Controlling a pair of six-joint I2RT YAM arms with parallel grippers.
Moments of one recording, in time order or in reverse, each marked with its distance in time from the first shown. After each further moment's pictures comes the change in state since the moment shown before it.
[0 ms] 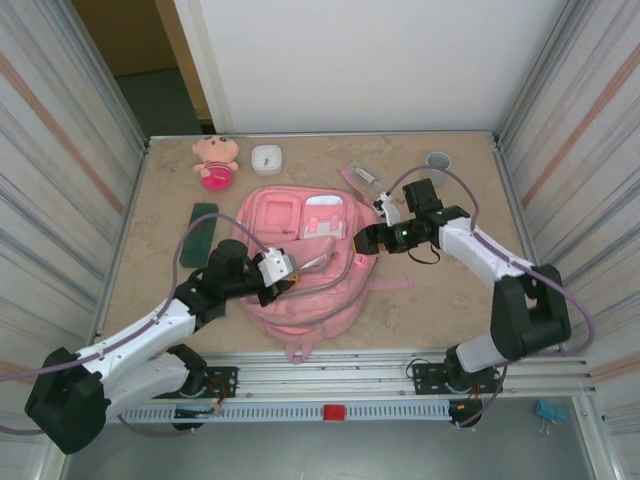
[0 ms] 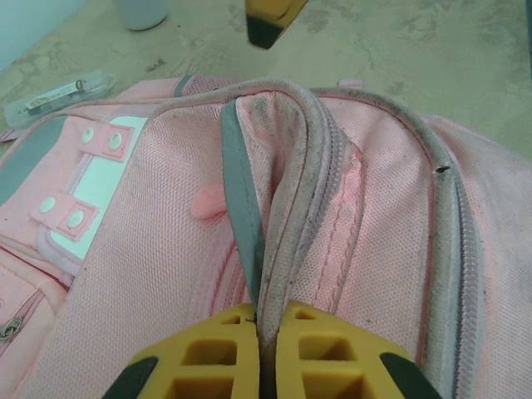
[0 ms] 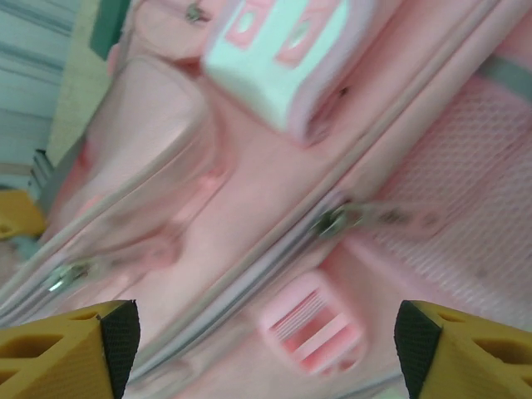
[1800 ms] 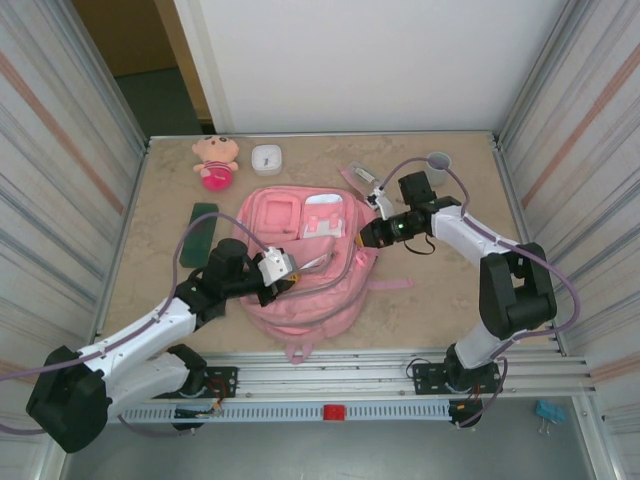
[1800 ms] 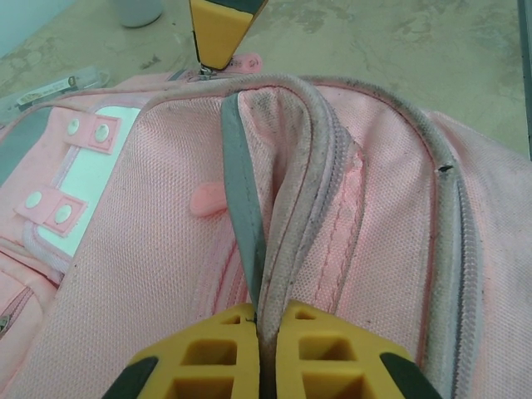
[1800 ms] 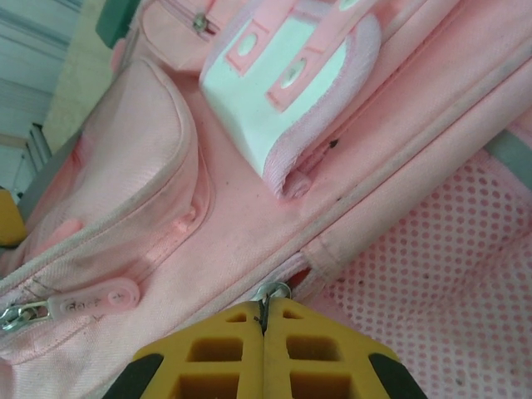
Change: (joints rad) left arm 0.013 0.014 0.006 -0.004 0.017 -0.006; right arm 0.002 0.110 0.096 -0.032 -0.035 -0.148
